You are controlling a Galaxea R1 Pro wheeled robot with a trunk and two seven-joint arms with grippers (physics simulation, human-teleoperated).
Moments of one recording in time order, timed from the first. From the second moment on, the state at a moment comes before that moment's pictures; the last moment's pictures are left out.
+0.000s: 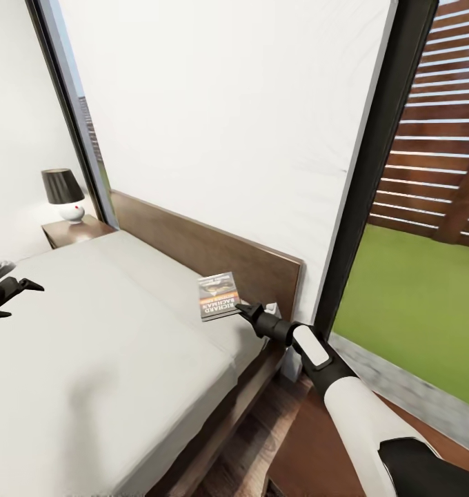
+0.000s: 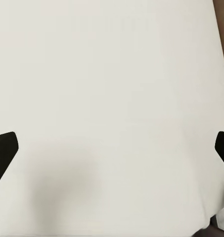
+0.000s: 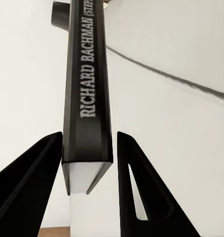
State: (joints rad) left arm -1.40 0.72 -0.14 -0.16 0.63 1.00 -0.23; right arm -0.86 0.11 0.07 -0.58 -1.01 0.60 0.31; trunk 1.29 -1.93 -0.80
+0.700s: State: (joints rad) left arm -1.40 0.72 -0.14 -0.16 0.63 1.00 -0.23; right arm -0.86 0.12 0.07 -0.59 -1.01 0.60 0.31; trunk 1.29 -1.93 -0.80
